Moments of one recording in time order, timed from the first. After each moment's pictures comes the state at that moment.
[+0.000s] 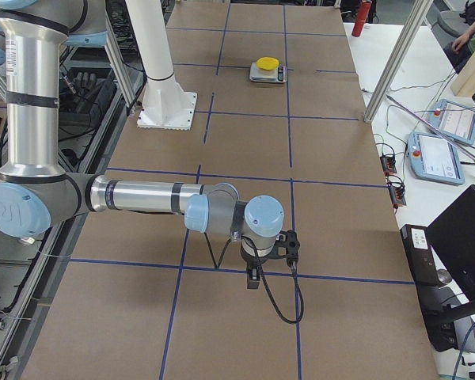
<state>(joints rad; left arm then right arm) -1.66 -1.58 -1.63 -1.40 -2.40 0.12 1.62 -1.66 1.66 -1.68 2.35 -0.12</state>
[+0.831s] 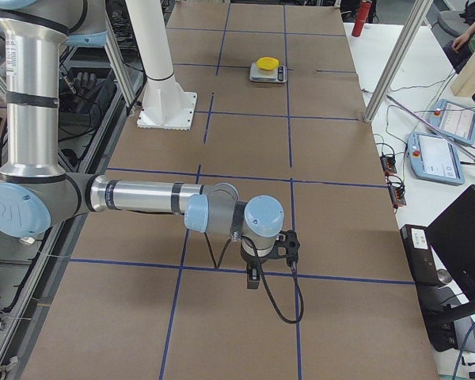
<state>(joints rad) -1.65 -1.58 -1.65 -1.40 -2.40 0.12 1.62 -1.66 1.66 -1.68 2.35 -0.12</state>
